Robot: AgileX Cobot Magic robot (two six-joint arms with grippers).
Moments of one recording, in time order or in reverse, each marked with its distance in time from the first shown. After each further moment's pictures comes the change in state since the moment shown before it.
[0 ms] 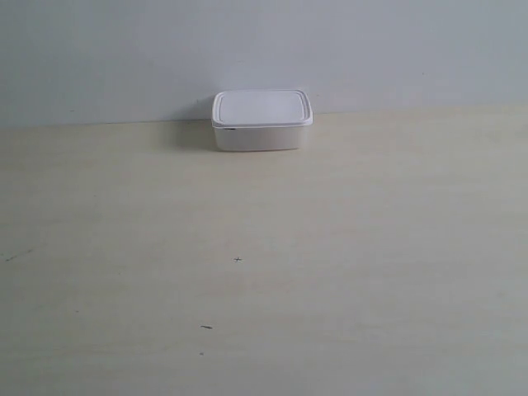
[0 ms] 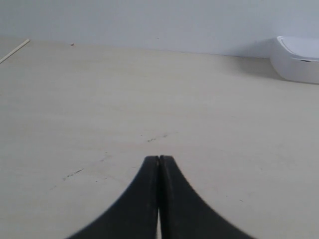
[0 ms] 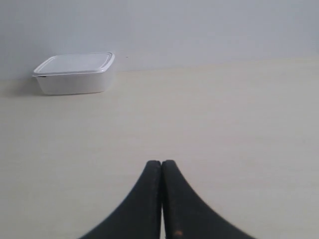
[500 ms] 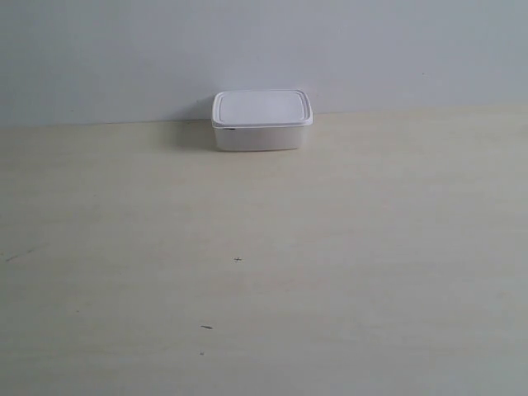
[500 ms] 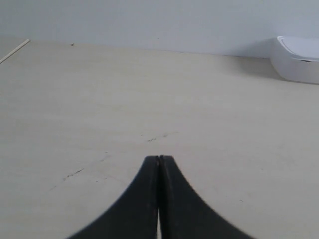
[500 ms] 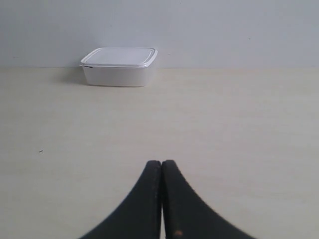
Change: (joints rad) left arm 0.000 0.000 0.000 0.000 0.000 0.000; right arm 0.000 0.000 0.000 0.387 0.072 -0.413
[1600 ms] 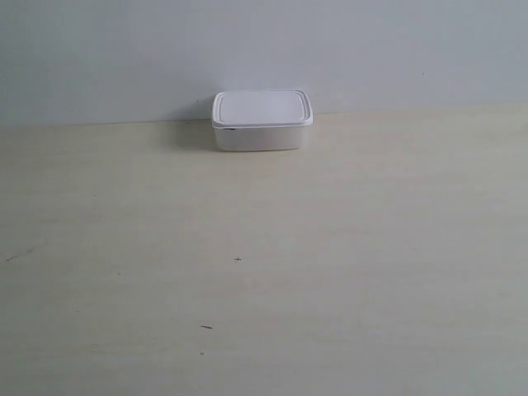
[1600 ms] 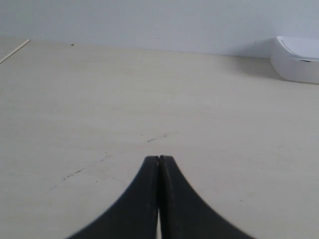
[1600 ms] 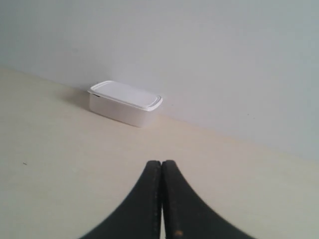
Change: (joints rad) left arm 0.000 0.000 0.000 0.000 0.000 0.000; right arm 0.141 0.000 0.000 0.152 -0.166 -0.415
